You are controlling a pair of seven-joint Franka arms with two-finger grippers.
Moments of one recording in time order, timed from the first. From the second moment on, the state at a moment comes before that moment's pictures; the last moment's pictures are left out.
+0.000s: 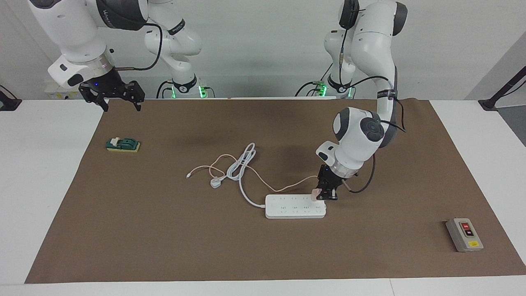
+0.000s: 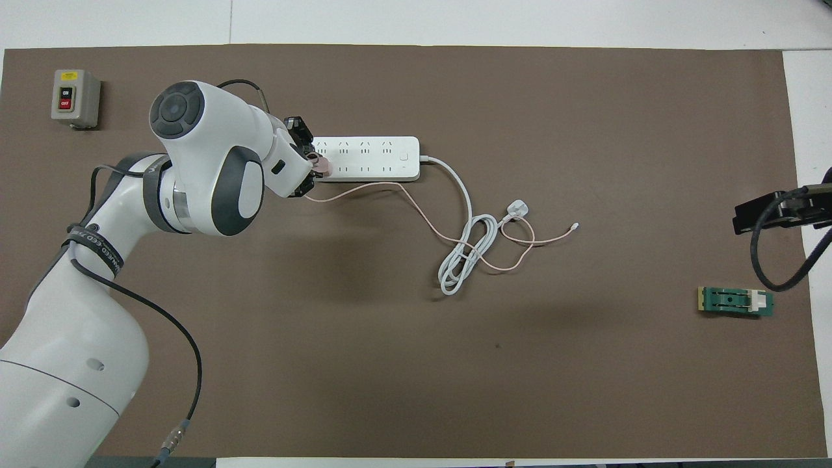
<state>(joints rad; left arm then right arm) -0.32 0.48 -0.05 -1.68 -0.24 2.29 1.44 -0.09 -0.04 0.05 -1.64 -0.06 1.50 -0.07</state>
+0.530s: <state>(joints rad) -0.32 0.48 -0.05 -1.67 -0.23 2.28 1.45 -0.09 -0.04 0.05 -1.64 -0.06 1.50 -0.07</state>
